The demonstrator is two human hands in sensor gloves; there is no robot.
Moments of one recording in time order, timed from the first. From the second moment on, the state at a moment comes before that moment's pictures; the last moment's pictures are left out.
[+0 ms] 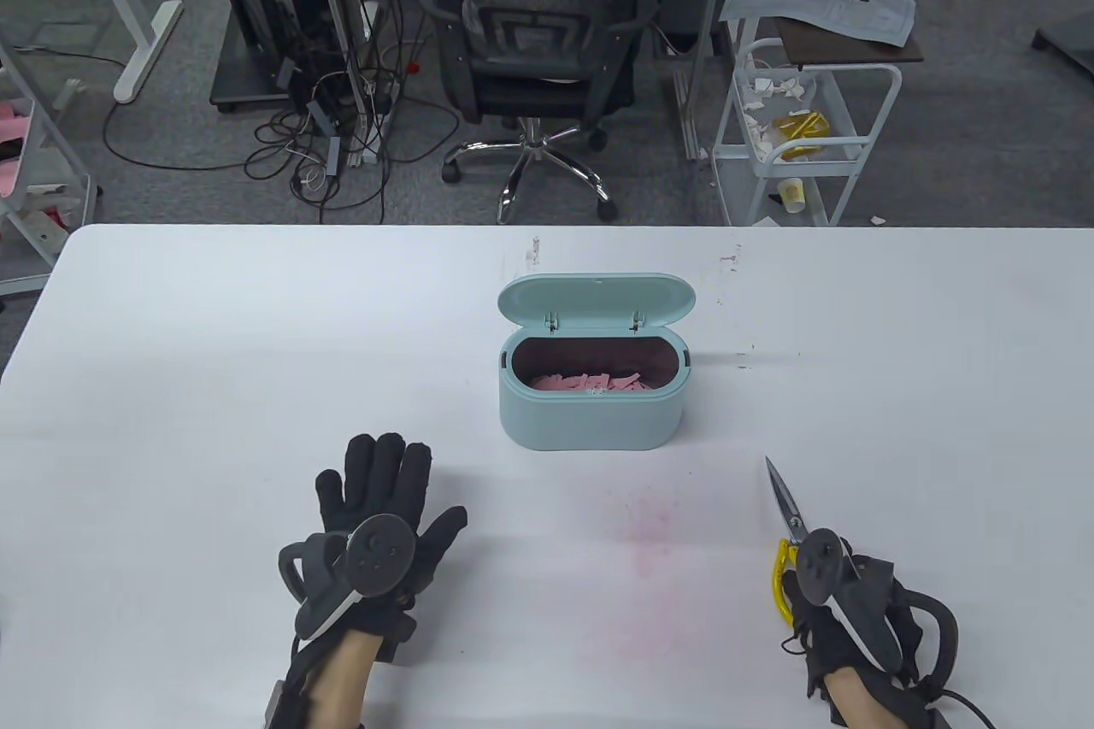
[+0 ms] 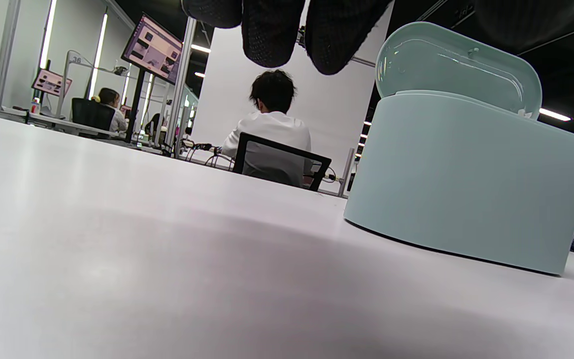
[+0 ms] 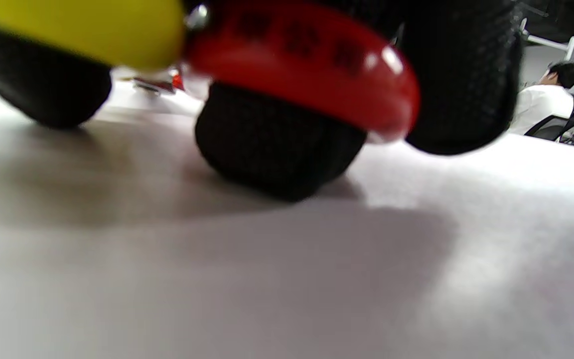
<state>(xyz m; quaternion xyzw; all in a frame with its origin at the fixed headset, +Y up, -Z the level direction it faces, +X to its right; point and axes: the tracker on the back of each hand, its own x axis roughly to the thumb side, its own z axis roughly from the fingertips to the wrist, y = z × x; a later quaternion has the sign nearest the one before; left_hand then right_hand) -0.212 -0.731 -0.247 0.08 -0.05 0.12 0.99 0.260 -0.756 -0.218 0.19 -0.01 -0.98 0.05</state>
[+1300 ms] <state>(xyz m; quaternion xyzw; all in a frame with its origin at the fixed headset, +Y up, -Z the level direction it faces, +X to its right) -0.215 -0.729 -0.244 0.09 -0.05 0.14 0.99 0.234 -0.671 -0.179 0.11 0.12 -0.98 -0.08</state>
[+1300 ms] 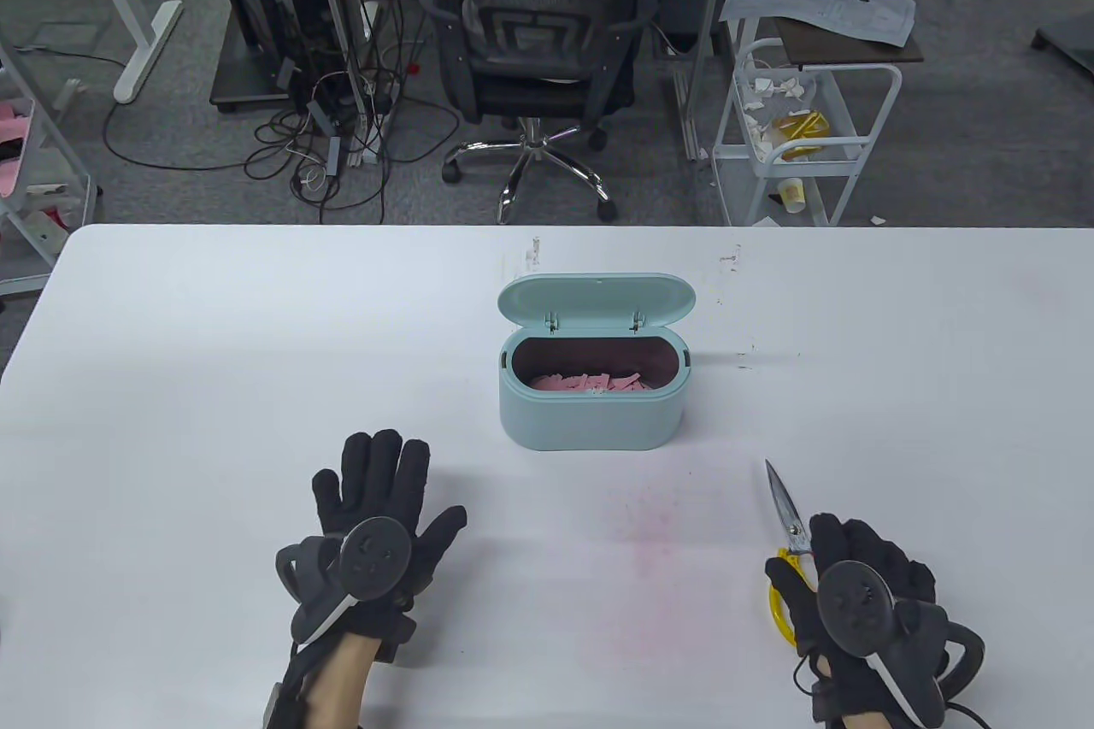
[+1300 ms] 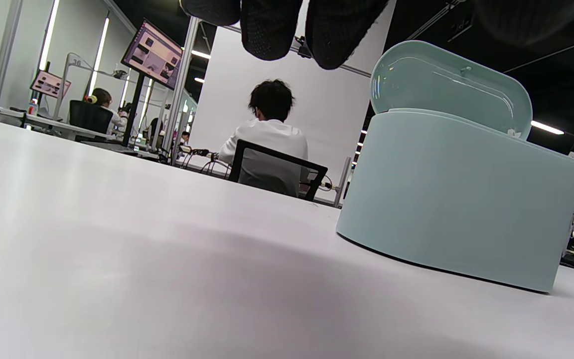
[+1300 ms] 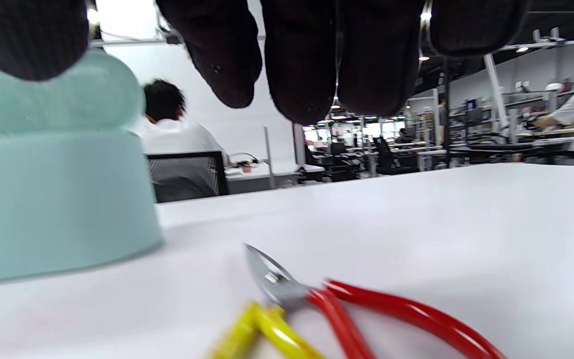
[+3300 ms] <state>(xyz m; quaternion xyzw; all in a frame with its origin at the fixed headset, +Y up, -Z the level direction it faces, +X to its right) -0.216 -0.728 -0.247 0.08 -0.05 0.13 0.99 0.079 -0.697 -0.330 -0.14 0.21 -0.97 0.01</state>
